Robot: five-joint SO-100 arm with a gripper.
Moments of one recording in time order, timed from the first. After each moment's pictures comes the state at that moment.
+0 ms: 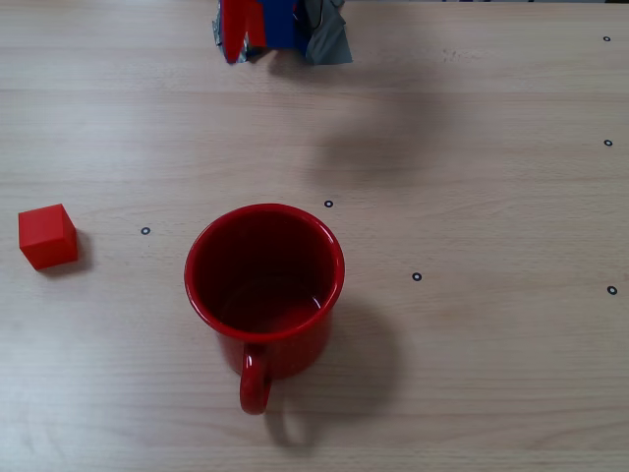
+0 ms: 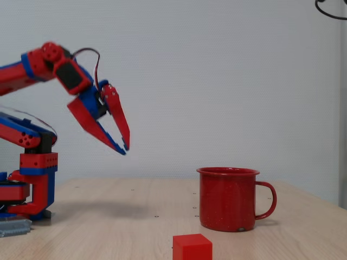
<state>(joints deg) 4.7 148.4 129.9 75.7 -11.2</state>
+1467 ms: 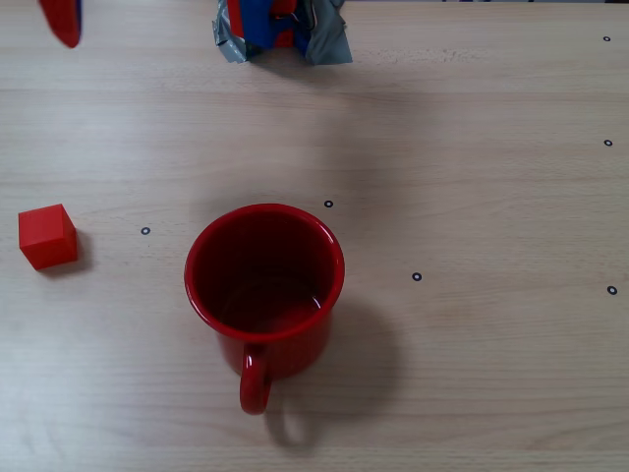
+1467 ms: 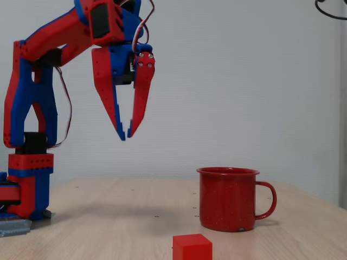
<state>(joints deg) 31.8 83.5 61.3 102.6 -38.1</state>
